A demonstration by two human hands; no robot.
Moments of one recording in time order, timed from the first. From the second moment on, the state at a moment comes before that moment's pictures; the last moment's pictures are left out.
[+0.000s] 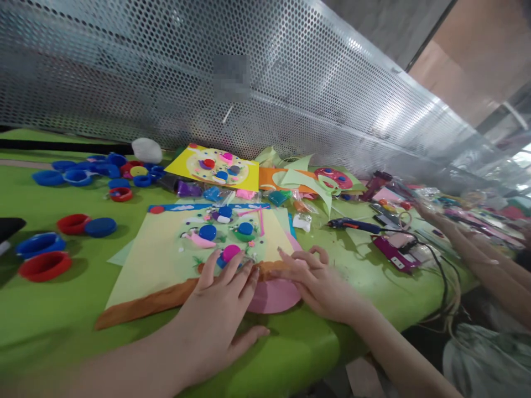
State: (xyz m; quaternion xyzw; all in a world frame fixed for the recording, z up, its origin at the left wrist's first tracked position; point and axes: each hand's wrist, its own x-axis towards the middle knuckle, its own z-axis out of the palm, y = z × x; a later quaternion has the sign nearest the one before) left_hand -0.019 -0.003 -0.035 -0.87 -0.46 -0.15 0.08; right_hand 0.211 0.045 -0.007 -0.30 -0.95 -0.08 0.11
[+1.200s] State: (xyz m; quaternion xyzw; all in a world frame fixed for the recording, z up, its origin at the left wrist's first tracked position) left_hand -0.022 -0.002 -0.035 -0.88 -0.45 -0.16 0.08; right_hand 0.211 0.045 -0.010 -0.28 -0.95 -0.11 0.06
